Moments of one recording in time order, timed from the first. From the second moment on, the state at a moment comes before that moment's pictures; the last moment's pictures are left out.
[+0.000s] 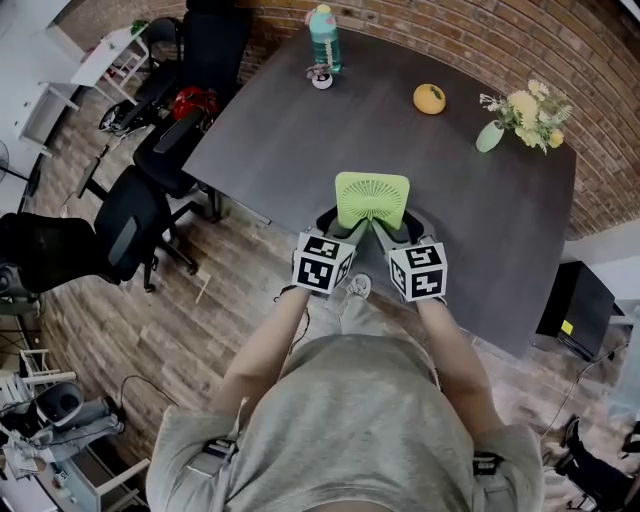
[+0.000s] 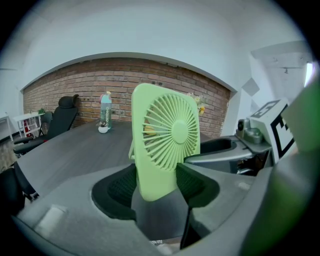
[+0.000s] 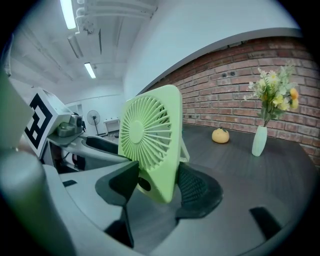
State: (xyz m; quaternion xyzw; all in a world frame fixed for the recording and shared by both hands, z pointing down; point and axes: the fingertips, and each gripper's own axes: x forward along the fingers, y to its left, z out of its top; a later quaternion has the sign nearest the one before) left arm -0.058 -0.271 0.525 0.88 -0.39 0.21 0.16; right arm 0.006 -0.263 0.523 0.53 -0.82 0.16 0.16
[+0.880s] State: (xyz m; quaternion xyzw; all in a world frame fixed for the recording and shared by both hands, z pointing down) left arm 0.063 -0.267 0.534 0.93 -0.26 0.24 0.13; right arm 0.123 -0.241 0.531 0.63 -0.74 0.19 0.14
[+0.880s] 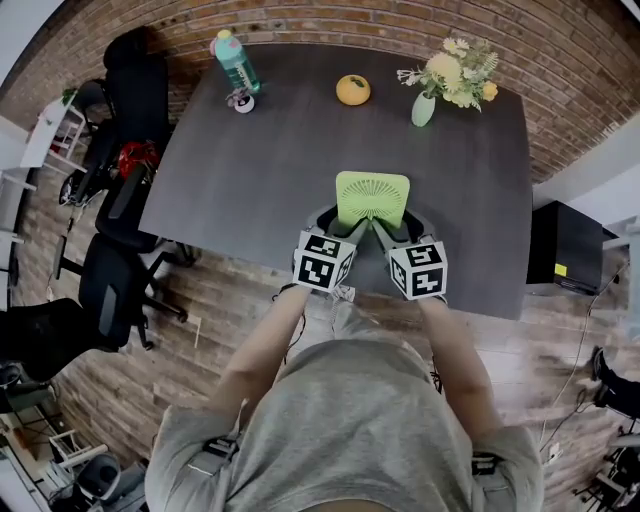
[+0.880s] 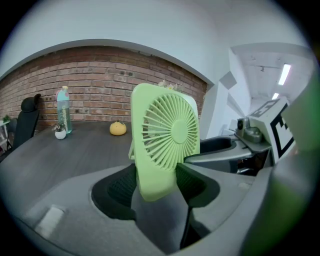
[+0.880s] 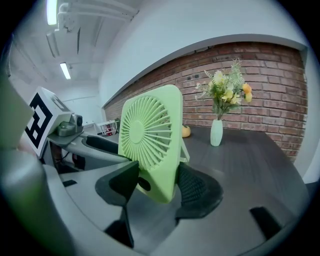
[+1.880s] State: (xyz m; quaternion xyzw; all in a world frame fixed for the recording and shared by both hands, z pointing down) left arm 0.188 -0.257 0.578 0.94 -0.12 0.29 0.11; right arm 0.238 -0.216 0.573 0.72 -0.63 0.24 0.13
